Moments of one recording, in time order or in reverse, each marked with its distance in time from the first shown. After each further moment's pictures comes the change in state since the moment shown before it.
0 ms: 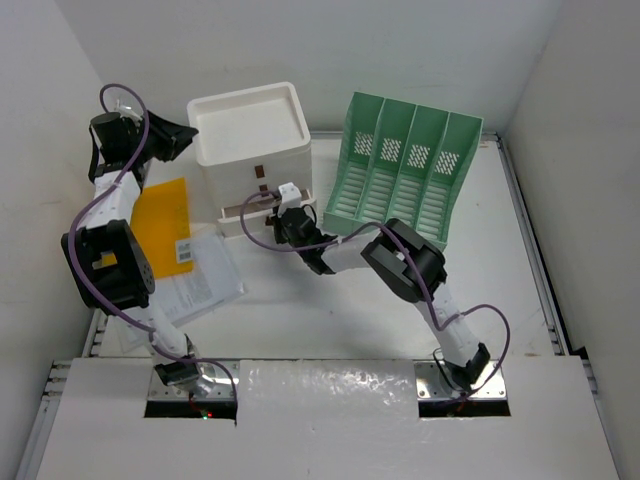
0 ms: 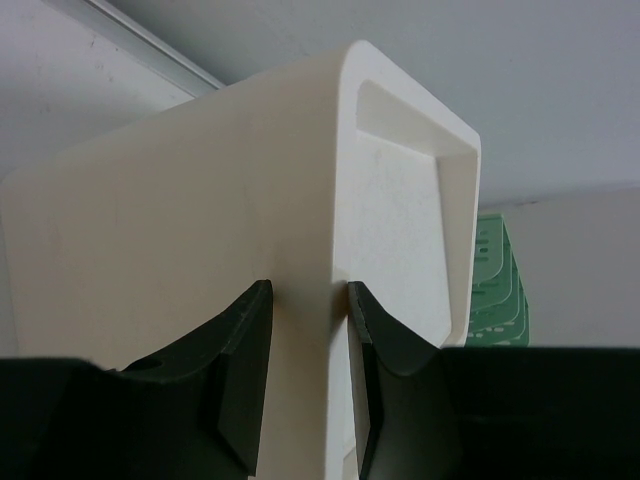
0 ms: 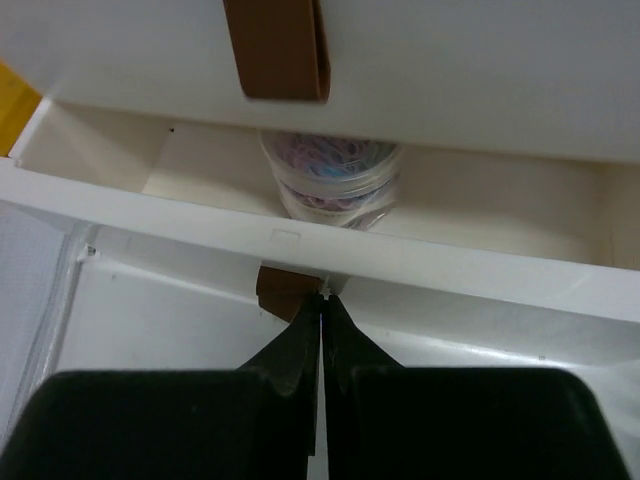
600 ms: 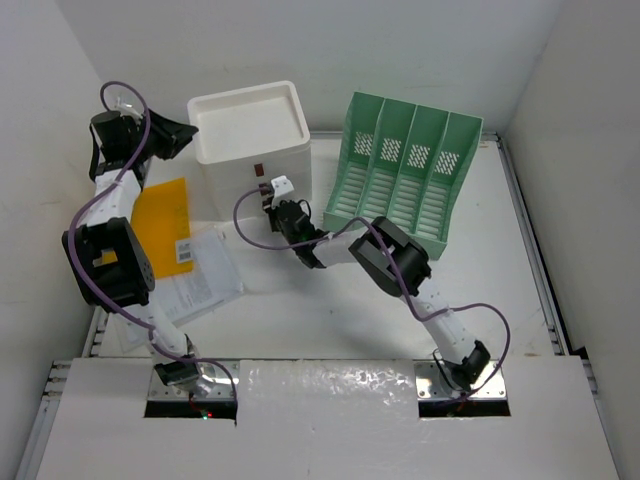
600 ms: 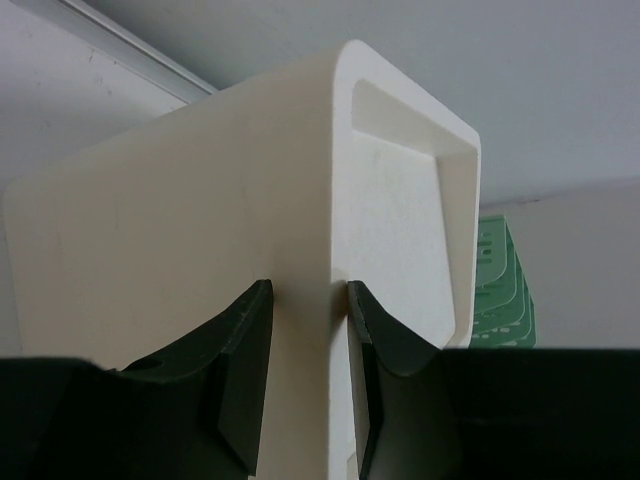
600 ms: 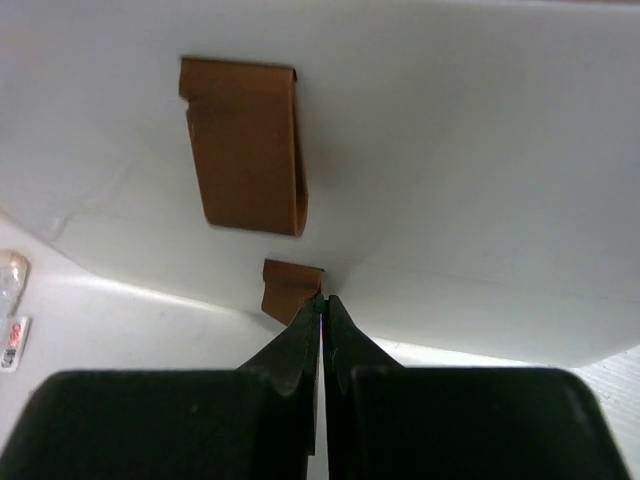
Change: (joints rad) left arm 0.000 0.019 0.013 0.025 0.006 0.008; right arm -0.027 0.179 0.212 0.109 0.082 -0.152
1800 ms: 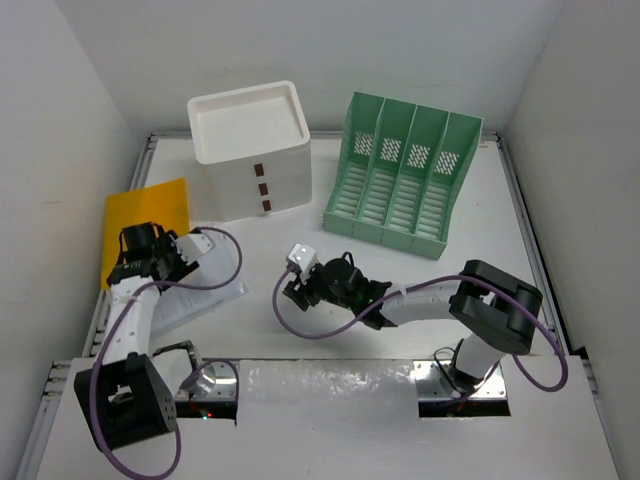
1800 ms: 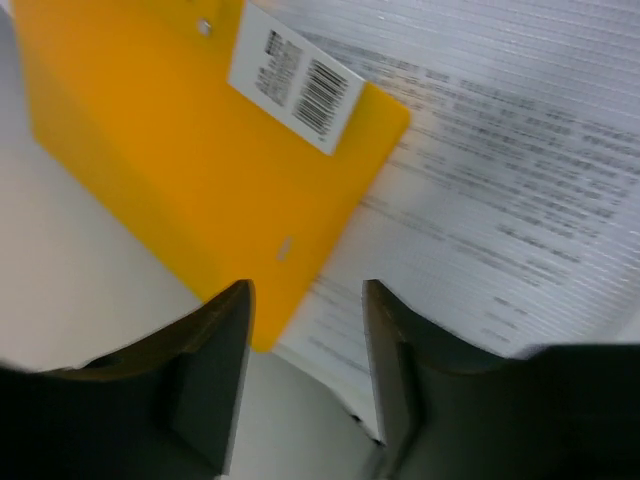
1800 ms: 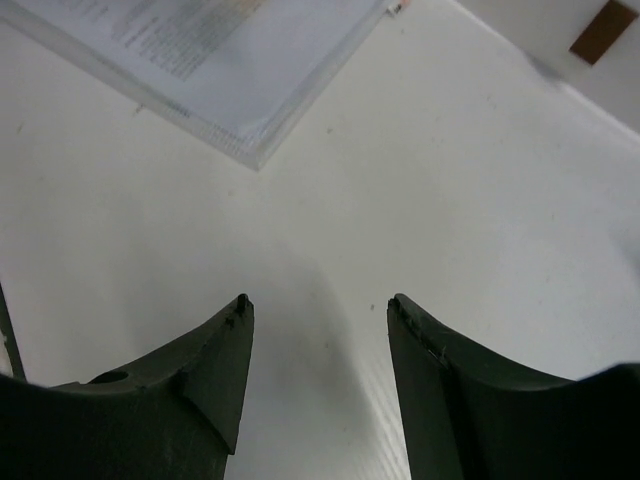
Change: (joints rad) left arm 0.000 -0.781 -0.825 -0.590 -0.548 2.028; right arm 0.229 -0.816 -0.849 -0.132 -0.341 -0.155
